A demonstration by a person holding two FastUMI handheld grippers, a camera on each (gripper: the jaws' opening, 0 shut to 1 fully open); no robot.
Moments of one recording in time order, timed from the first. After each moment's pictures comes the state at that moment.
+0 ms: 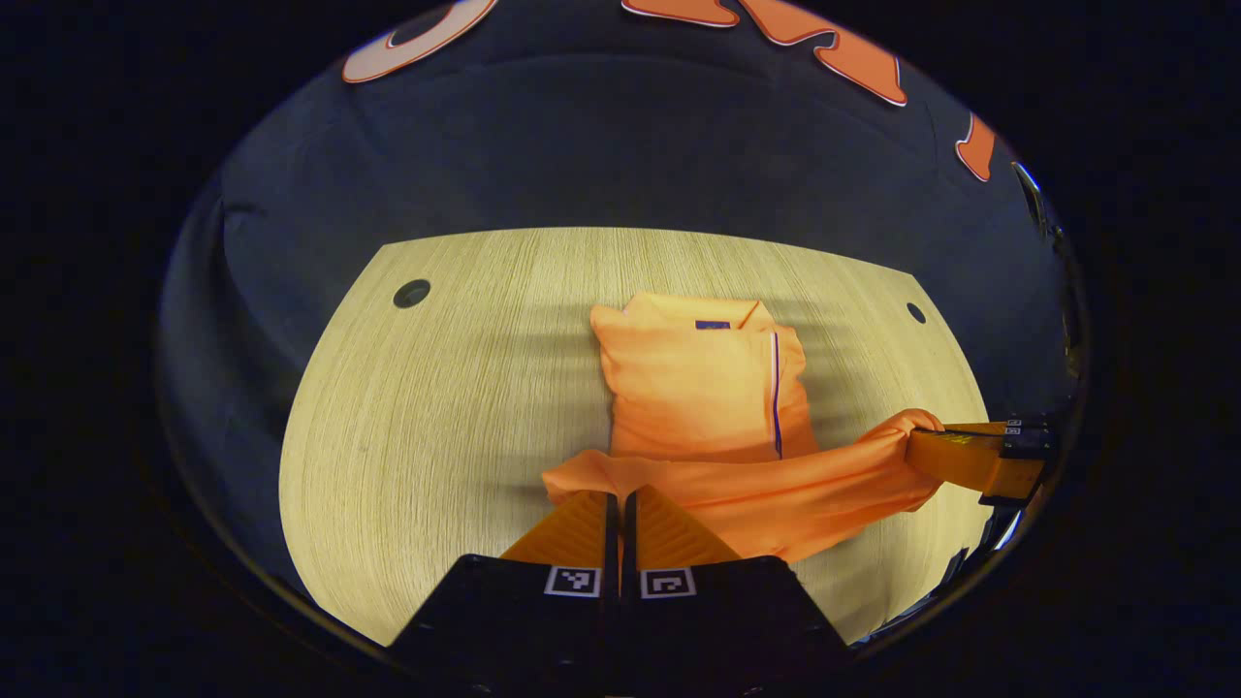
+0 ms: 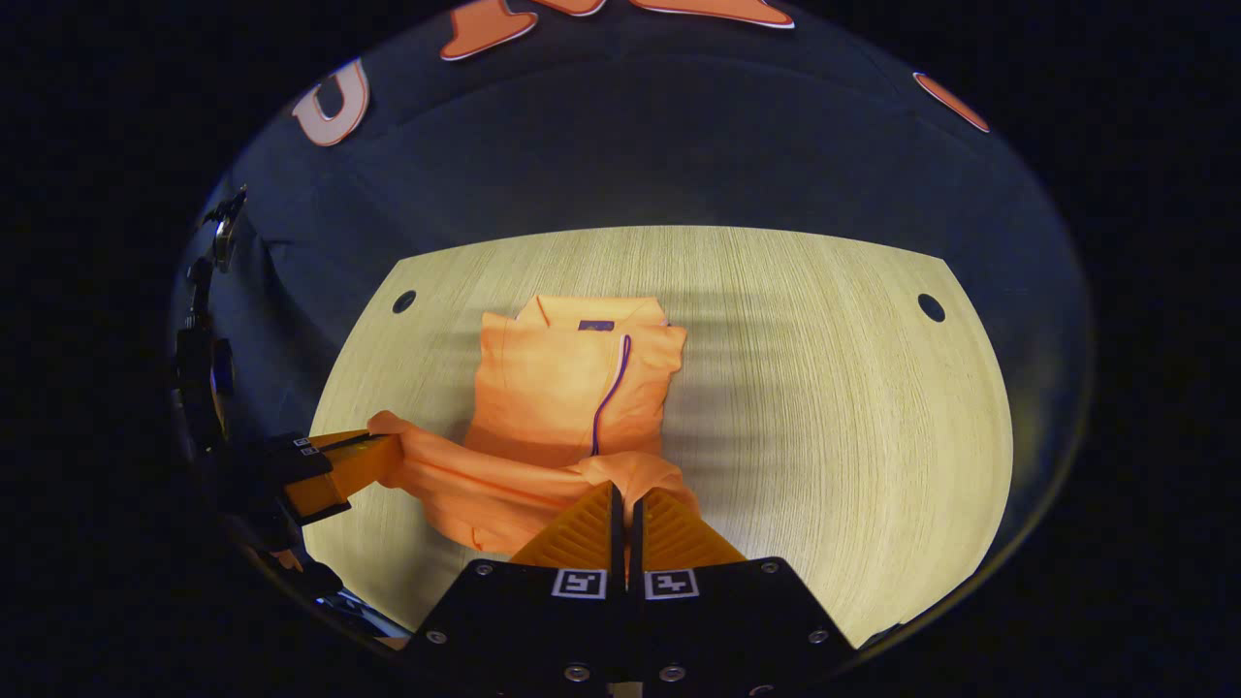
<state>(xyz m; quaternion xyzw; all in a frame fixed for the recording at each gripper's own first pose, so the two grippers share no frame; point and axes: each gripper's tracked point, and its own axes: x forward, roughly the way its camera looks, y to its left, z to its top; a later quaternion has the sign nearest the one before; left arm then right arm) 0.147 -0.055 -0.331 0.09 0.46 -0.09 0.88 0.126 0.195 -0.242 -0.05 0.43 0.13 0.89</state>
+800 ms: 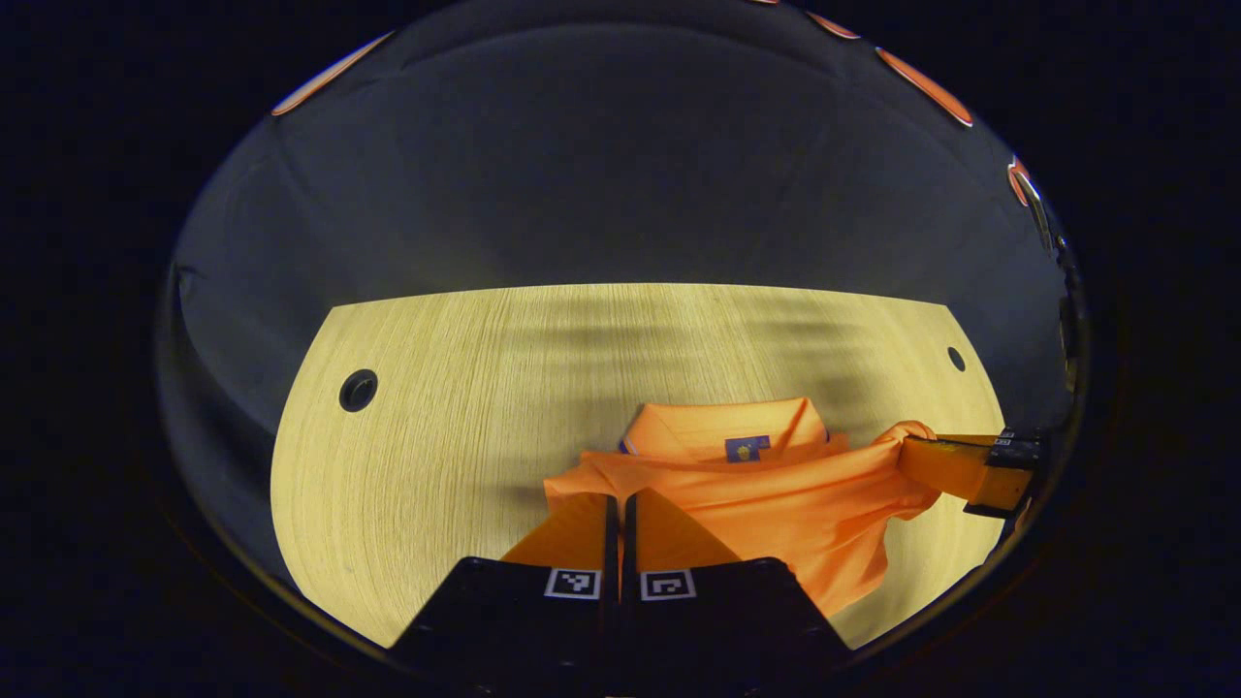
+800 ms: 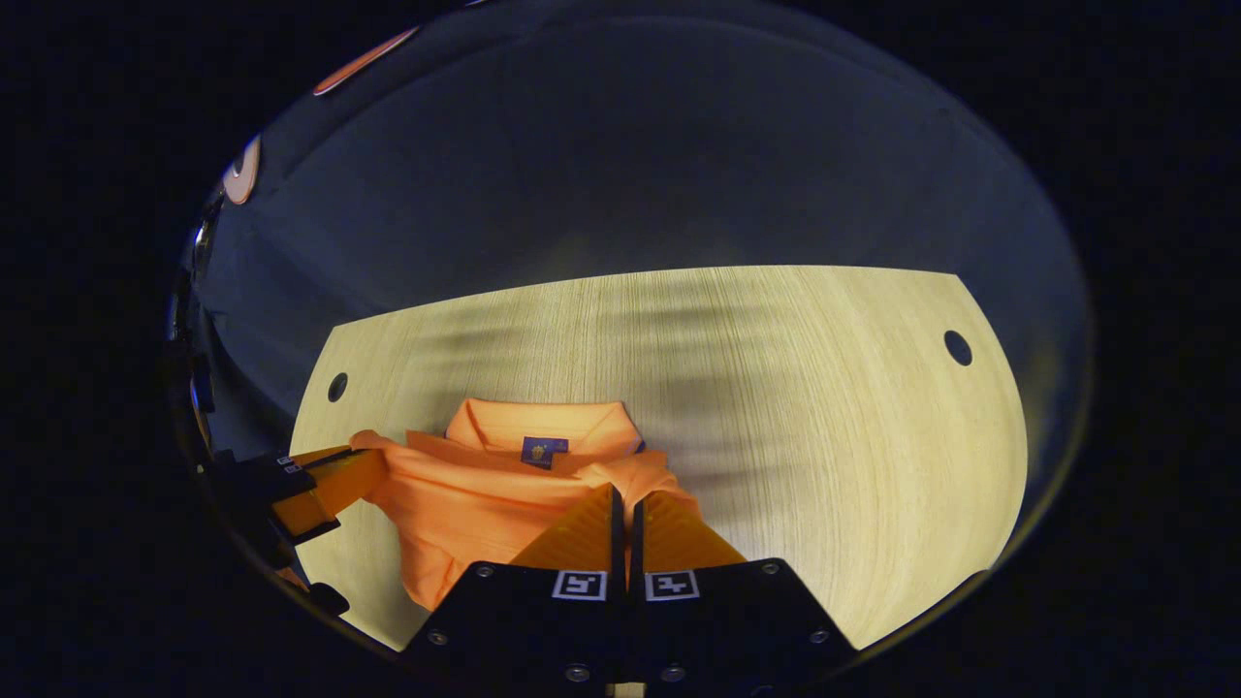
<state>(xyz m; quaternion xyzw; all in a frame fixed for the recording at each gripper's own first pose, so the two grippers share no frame) 0.288 -0.074 -0.363 0.10 0.45 -0.09 0.88 0.266 0.213 -0.262 -0.02 0.42 0.08 0.90</state>
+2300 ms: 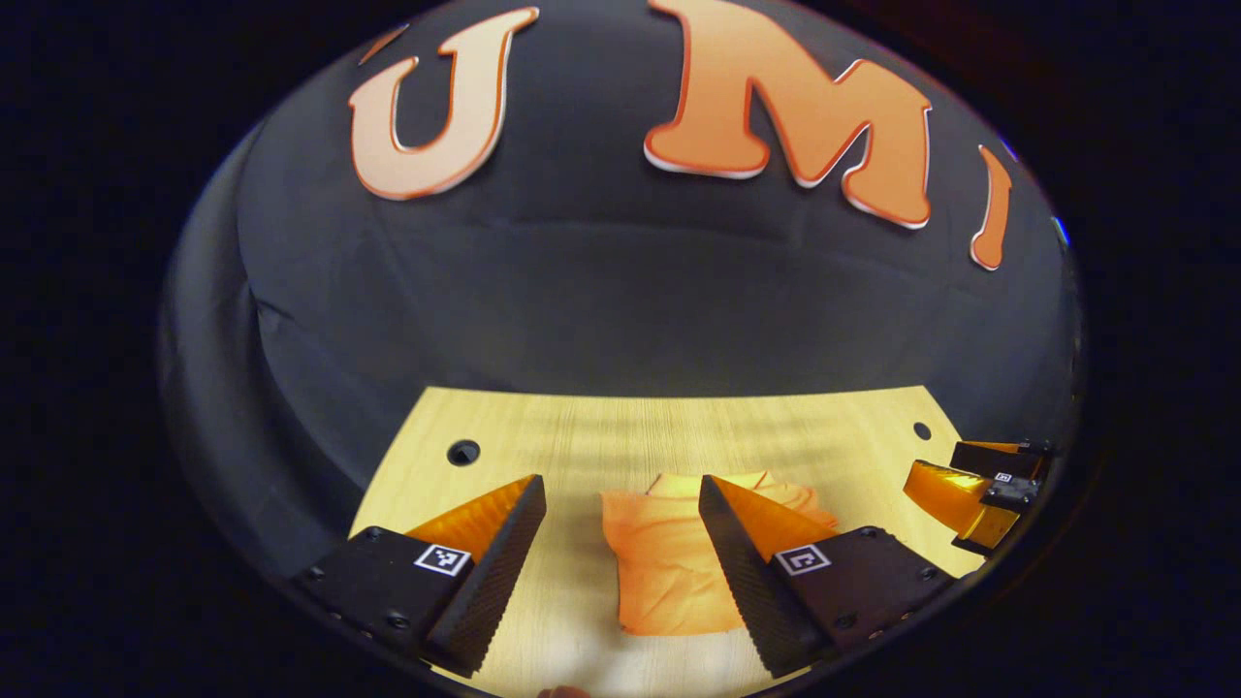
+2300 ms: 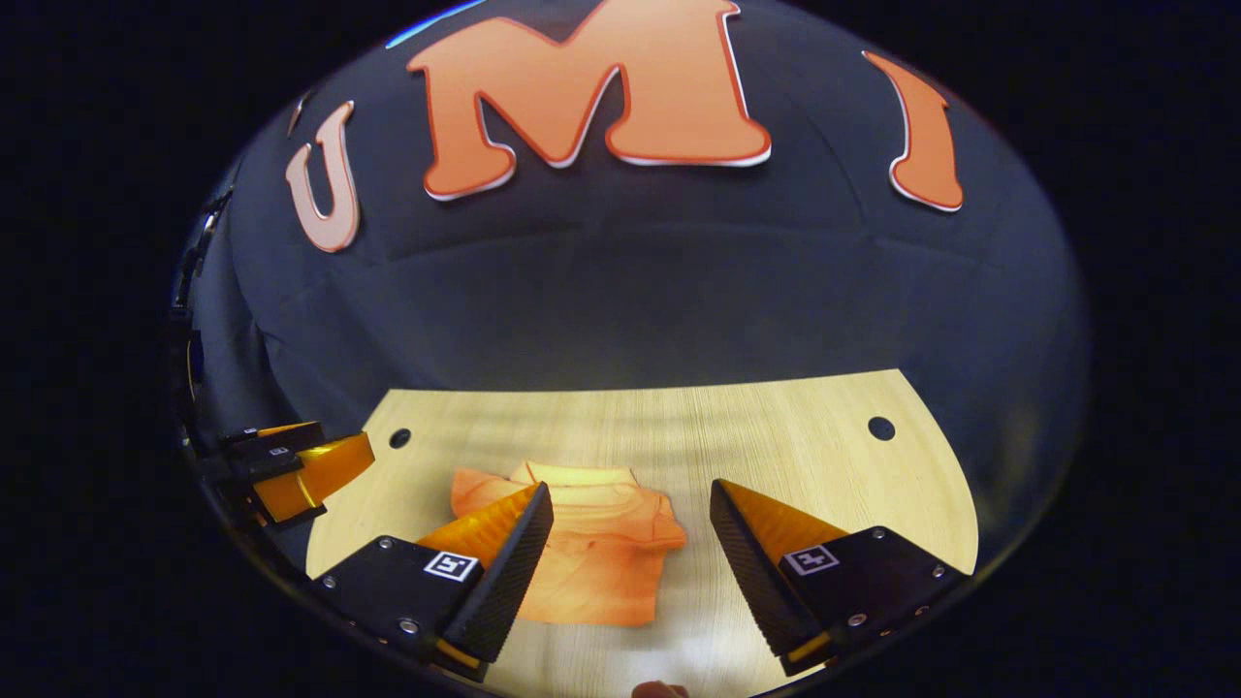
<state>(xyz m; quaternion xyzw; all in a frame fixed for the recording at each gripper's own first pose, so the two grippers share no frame) 0.203 -0.053 -0.151 0.09 0.26 -0.07 0.96 0.170 0.193 -0.087 -0.03 0.23 0.10 0.97</state>
